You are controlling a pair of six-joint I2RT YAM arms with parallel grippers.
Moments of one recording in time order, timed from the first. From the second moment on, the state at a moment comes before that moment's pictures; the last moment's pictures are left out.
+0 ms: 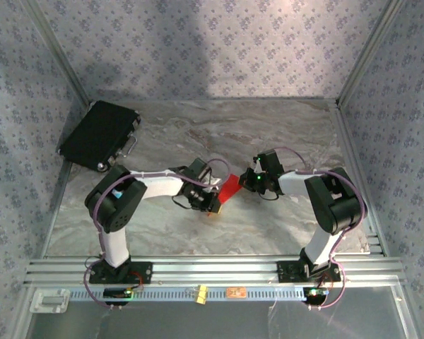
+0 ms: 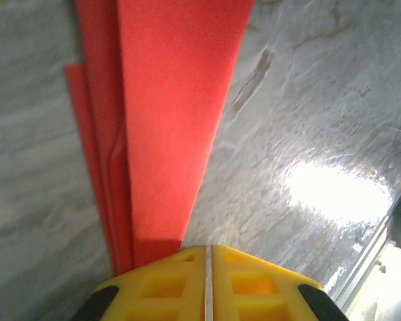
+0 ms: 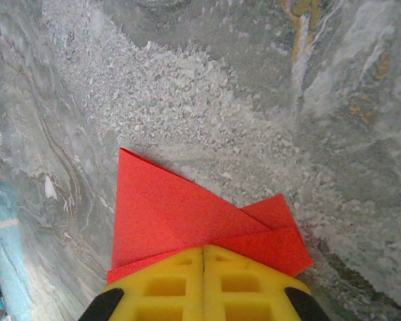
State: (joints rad) left arm -0.75 1.84 0.99 -0.35 0.59 -0.43; right arm 0.38 1.72 0.73 0.07 -0.41 0.75
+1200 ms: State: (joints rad) left arm -0.69 1.89 0.99 -0.25 0.66 -0.45; right arm 0.47 1.63 0.75 0.03 -0.39 0.76
